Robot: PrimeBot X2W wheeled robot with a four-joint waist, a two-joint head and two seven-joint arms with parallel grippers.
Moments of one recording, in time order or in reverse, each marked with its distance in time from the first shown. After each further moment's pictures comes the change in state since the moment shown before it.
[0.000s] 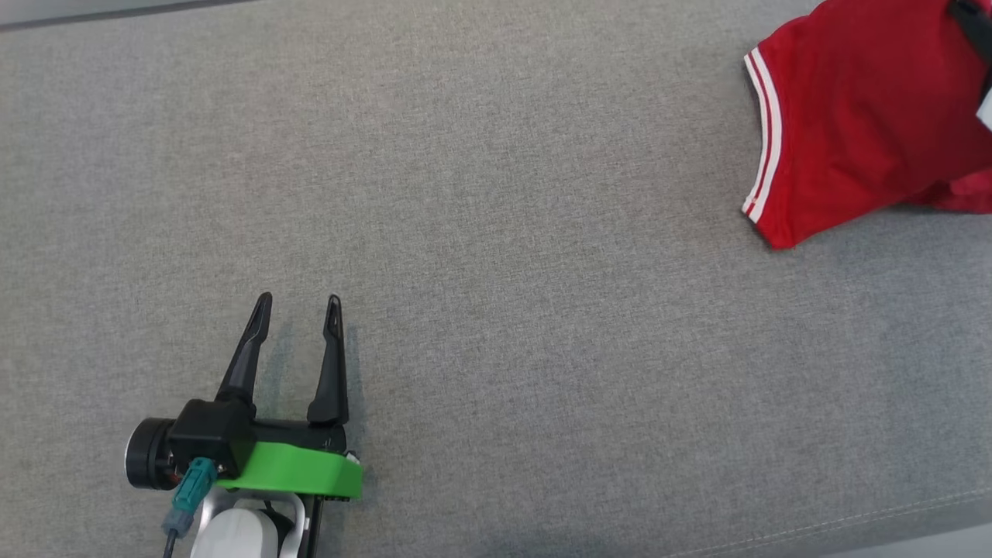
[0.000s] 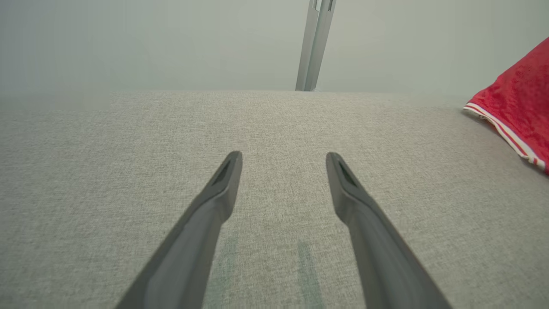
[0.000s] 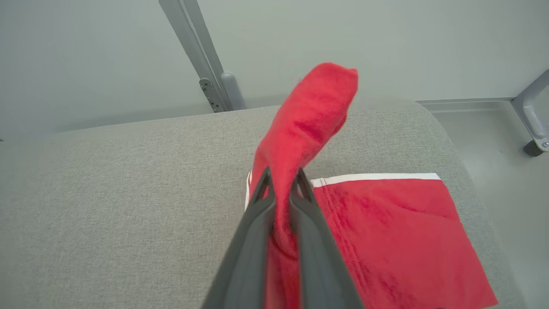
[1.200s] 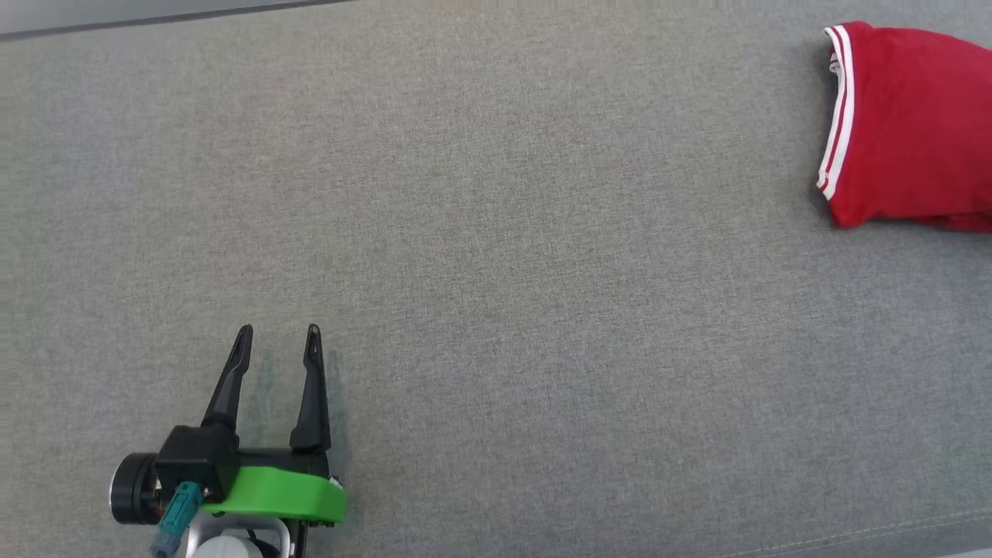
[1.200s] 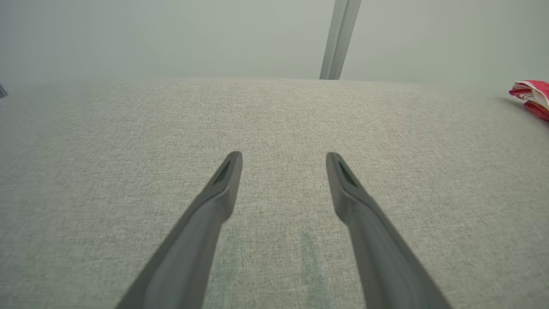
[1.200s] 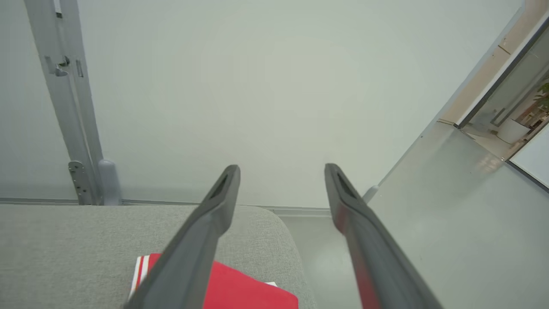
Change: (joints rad) left arm 0.047 0.000 0.044 0.020 0.007 -0.006 0.000; right arm -0.116 -0.132 -0.073 0.201 -0.407 0.001 -0.444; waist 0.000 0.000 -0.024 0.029
